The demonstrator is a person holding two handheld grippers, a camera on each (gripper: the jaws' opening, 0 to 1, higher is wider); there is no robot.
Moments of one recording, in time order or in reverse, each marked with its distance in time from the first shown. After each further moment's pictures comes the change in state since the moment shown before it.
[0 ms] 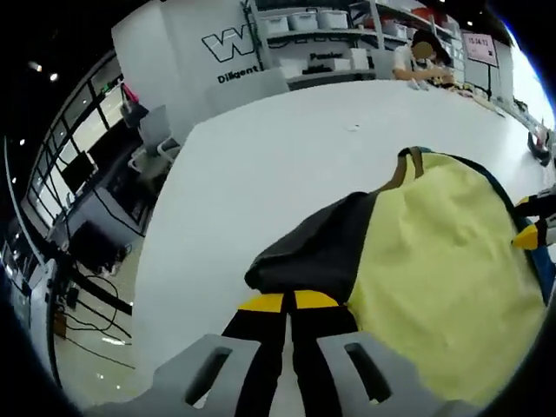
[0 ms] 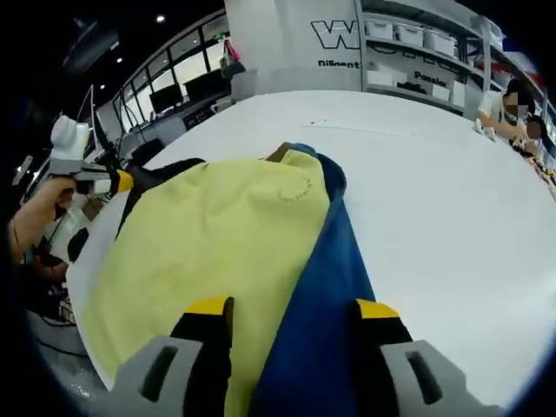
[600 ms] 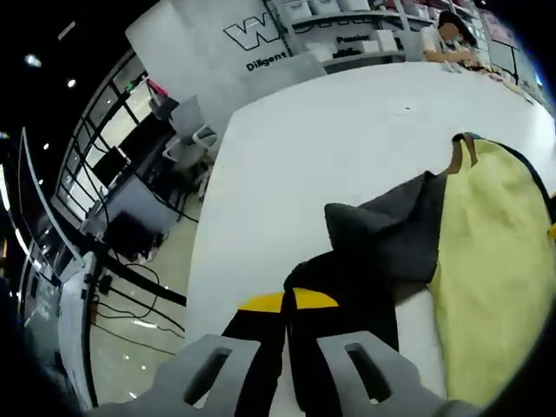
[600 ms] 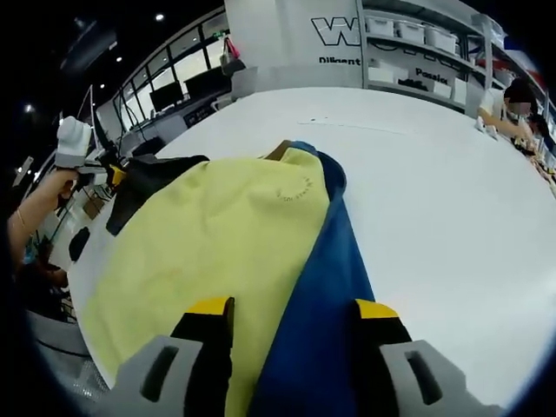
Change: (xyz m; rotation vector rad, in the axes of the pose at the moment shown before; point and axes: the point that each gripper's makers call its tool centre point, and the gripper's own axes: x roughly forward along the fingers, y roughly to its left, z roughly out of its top) left arm -0.004 0.078 -0.023 -0.054 0.107 0.228; right arm 0.000 0.000 0.000 0.009 0.012 0.008
